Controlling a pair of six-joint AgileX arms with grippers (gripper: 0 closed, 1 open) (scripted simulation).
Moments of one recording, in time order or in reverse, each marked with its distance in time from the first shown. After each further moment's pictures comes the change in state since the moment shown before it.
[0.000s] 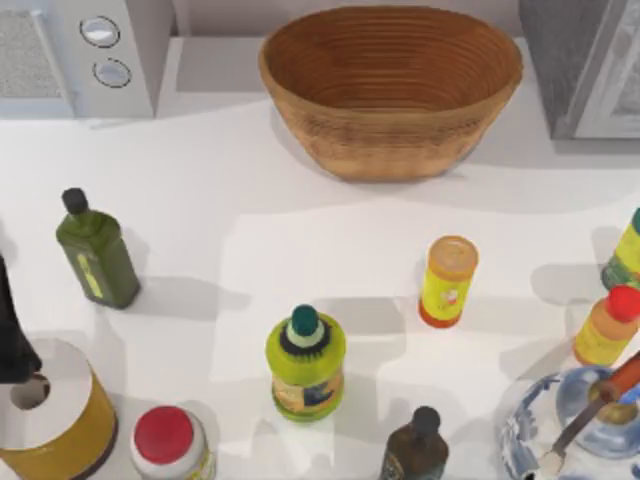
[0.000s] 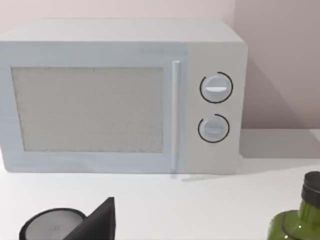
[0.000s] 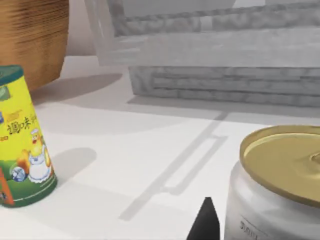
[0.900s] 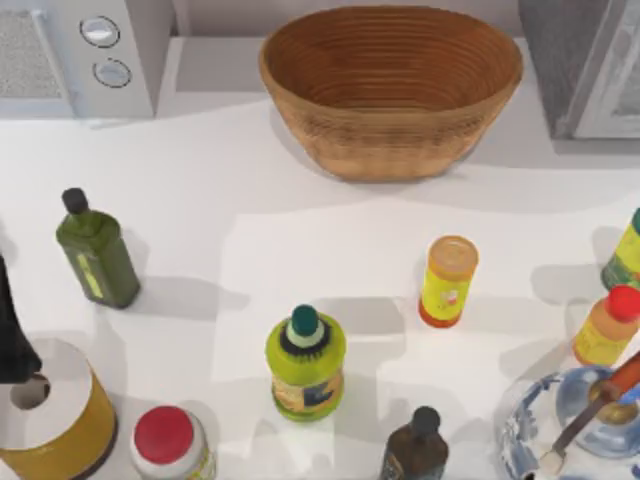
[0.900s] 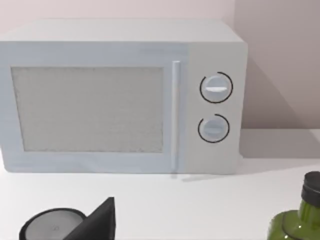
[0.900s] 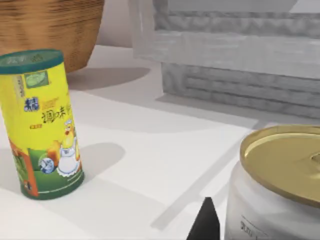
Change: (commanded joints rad) left arm 0.000 0.000 0.000 0.000 0.000 0.000; right arm 0.054 -0.010 -0.114 0.208 -0.111 -0.031
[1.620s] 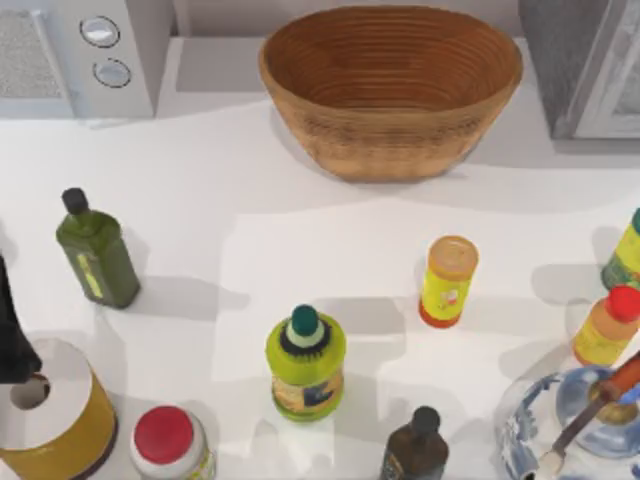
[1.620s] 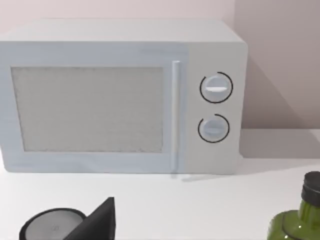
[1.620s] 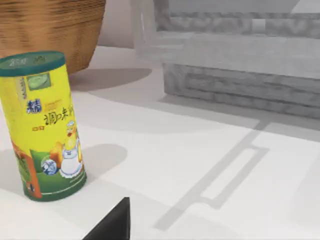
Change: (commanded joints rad) left arm 0.000 0.000 0.000 0.000 0.000 0.000; right arm 0.000 0.000 0.000 0.000 0.000 0.000
